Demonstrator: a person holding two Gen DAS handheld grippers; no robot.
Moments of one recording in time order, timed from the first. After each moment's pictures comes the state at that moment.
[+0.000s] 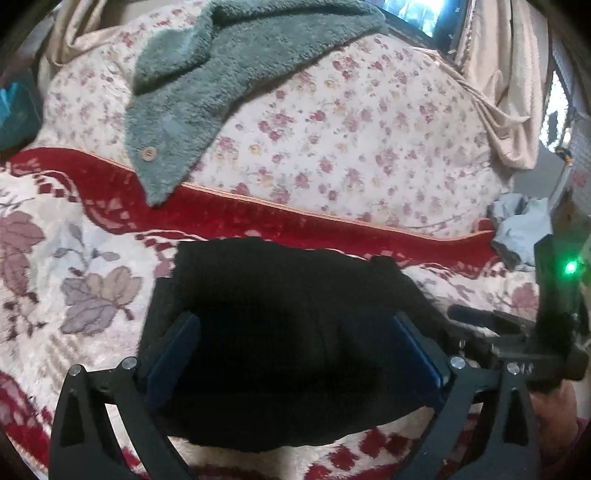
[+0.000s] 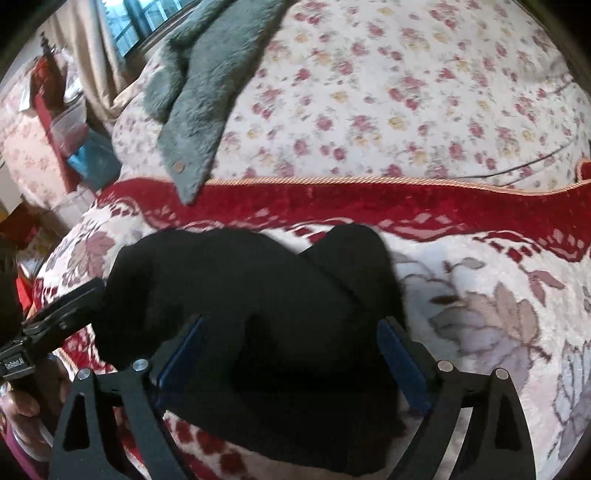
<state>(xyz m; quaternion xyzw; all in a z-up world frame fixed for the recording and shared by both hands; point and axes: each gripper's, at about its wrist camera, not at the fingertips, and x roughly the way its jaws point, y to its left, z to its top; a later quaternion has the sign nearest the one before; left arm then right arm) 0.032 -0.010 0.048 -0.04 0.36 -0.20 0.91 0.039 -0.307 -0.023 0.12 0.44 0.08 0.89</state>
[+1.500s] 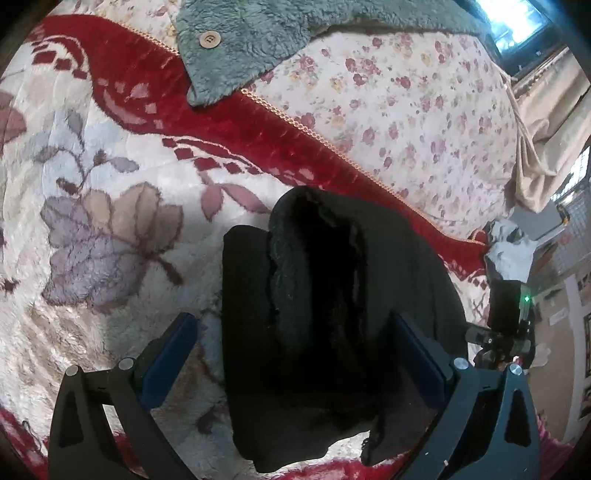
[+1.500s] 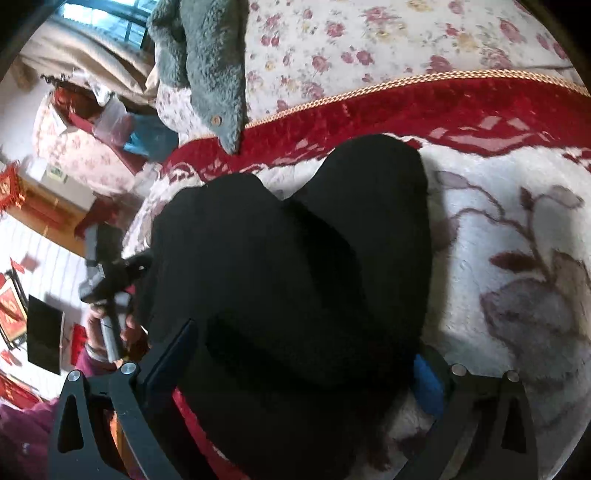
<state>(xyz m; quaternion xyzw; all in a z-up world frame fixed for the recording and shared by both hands) 0.122 0.089 -0.016 -0.16 0.52 -0.25 0.80 0.078 -0.374 -0.089 0.25 0.52 0.27 0.77</state>
